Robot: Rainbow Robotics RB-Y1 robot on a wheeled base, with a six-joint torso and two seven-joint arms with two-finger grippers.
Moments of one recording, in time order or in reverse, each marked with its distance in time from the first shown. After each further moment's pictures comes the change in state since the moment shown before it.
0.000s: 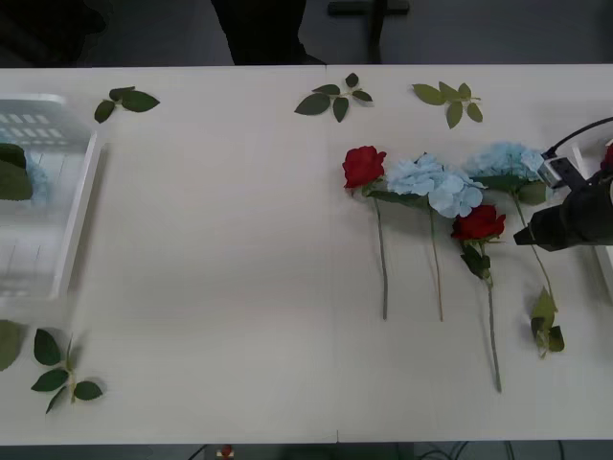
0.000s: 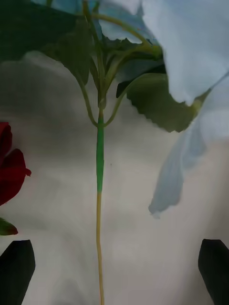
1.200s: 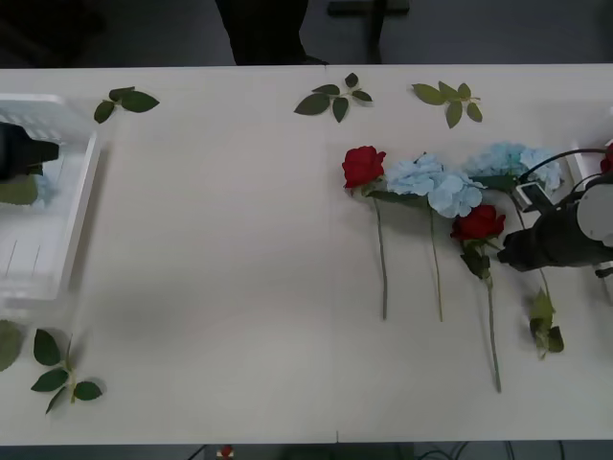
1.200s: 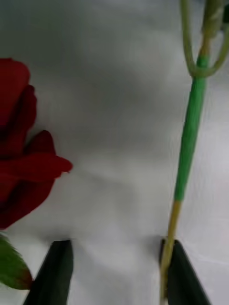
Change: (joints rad) right arm -0.002 0.059 0.058 0.121 -0.048 -0.077 0.015; left arm 0.079 0.000 -0.067 -0.614 0.339 0.378 -0.001
